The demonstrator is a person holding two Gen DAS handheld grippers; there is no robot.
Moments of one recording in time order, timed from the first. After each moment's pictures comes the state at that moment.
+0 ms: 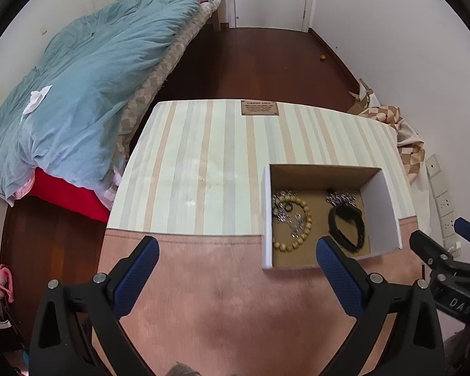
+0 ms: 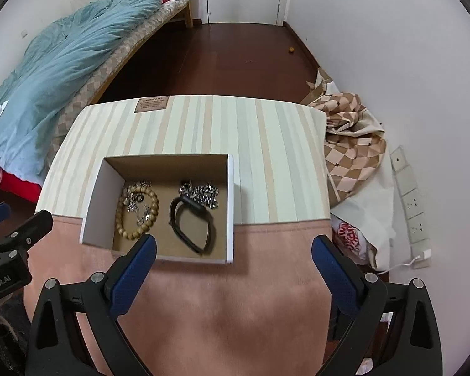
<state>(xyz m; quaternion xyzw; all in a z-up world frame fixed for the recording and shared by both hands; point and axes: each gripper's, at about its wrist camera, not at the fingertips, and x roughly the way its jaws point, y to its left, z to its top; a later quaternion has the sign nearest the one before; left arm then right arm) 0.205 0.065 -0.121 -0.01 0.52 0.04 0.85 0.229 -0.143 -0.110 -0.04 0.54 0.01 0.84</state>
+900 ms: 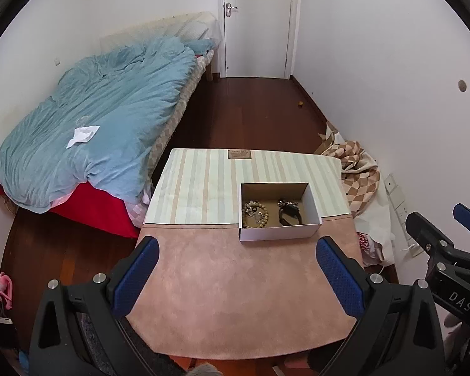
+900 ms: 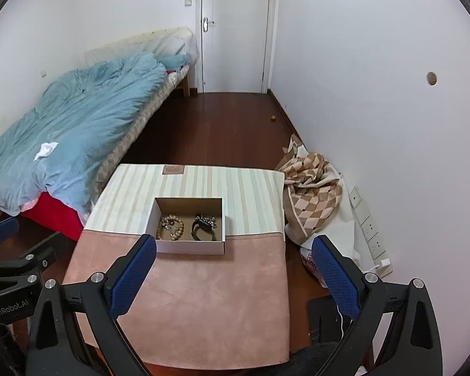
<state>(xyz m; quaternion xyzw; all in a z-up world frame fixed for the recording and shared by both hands) 0.044 0.044 0.035 -0.02 0.42 0.02 0.91 0.050 -0.153 0.083 -0.04 0.39 0.00 0.92</state>
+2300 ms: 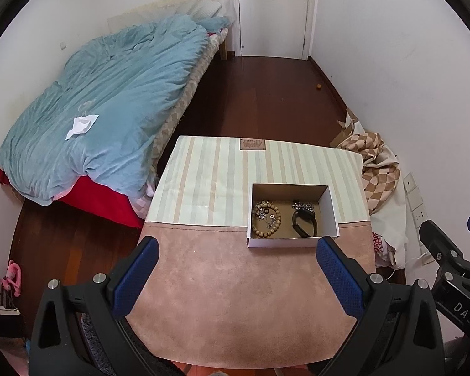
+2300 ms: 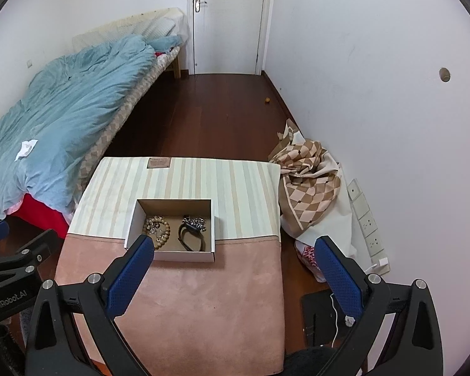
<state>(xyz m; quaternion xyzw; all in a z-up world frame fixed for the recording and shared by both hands) 0.116 0.044 0.013 -0.02 0.47 0.06 0.88 0.133 -0.154 0.058 -0.04 0.45 -0.02 0.89</state>
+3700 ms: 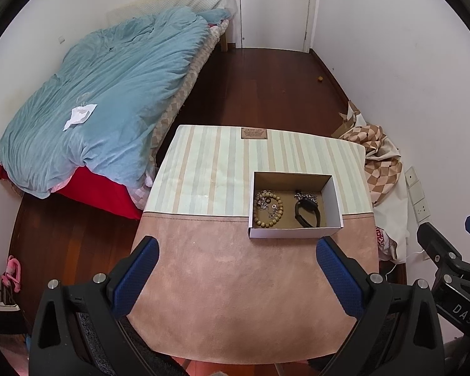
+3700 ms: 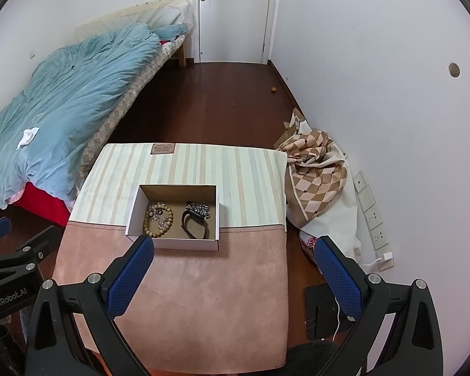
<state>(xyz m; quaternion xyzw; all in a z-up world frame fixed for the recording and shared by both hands) 0.116 0.049 0.001 -0.02 0.49 0.05 0.87 0.131 -0.151 0.045 -0.05 0.47 -0.01 0.88</state>
